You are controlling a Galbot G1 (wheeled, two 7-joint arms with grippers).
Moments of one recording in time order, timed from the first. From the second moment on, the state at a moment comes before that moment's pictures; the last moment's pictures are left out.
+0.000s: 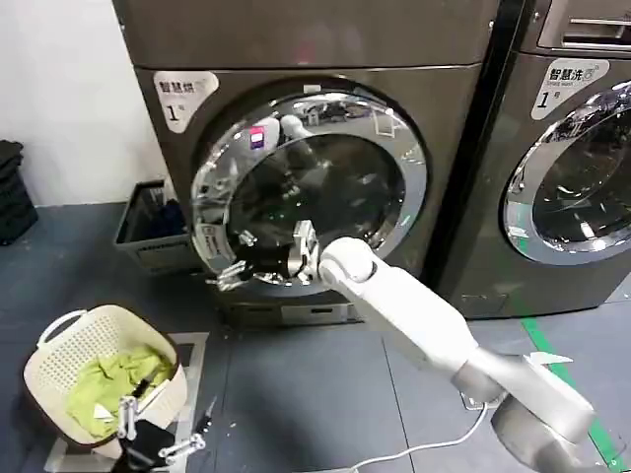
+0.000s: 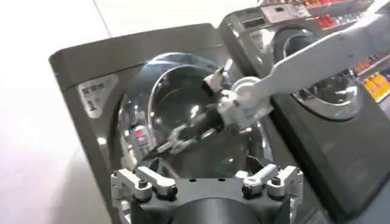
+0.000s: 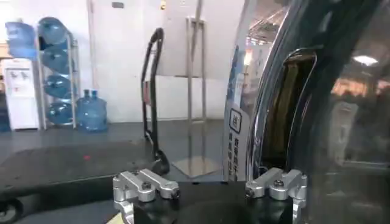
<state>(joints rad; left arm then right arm) 1.82 -1.28 -0.81 -2.06 -0.06 -0.70 0.34 -0.14 1.26 -0.46 1.34 0.80 -0.14 -0.70</state>
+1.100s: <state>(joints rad) 1.58 -1.18 -0.81 -2.02 -0.23 -0.50 0.34 -0.17 0.94 -0.47 1.60 0.89 -0.09 -1.11</state>
